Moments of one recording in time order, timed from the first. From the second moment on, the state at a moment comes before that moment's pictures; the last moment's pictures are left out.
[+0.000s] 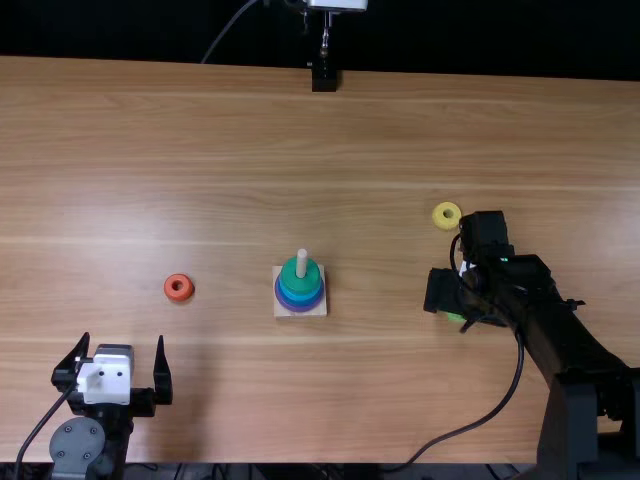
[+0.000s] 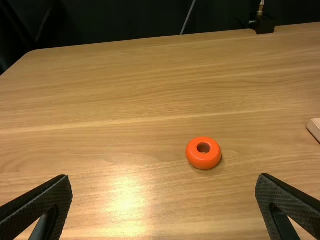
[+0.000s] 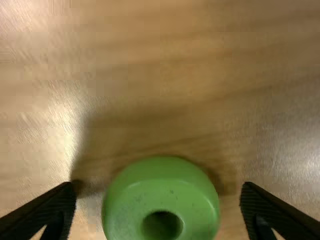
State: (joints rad) left arm -0.07 0.02 0.10 -0.37 -0.08 0.04; right arm 0.08 1.76 1.02 -0.64 0.06 0.25
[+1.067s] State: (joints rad) left arm -0.07 0.02 0.10 -0.37 -0.08 0.04; right arm 0.18 1.72 1.17 -0.87 0.06 0.21
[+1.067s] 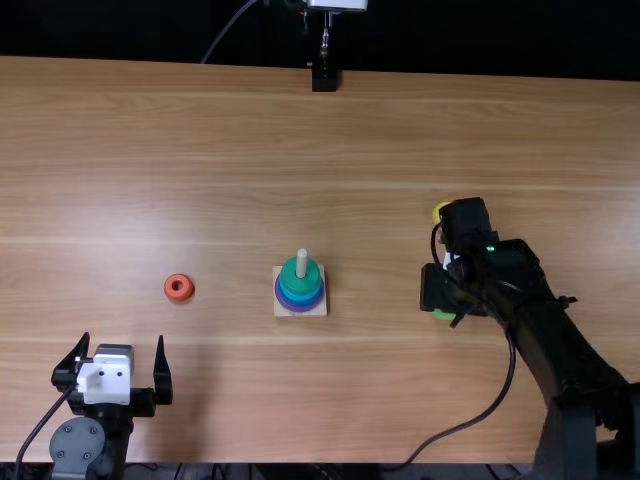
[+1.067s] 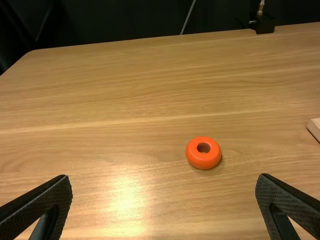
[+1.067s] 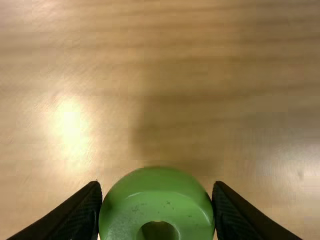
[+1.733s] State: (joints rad) left arm -0.07 0.02 0.10 -0.37 -0.08 0.04; right arm 0.47 1.71 1.70 -1.13 0.04 0.15
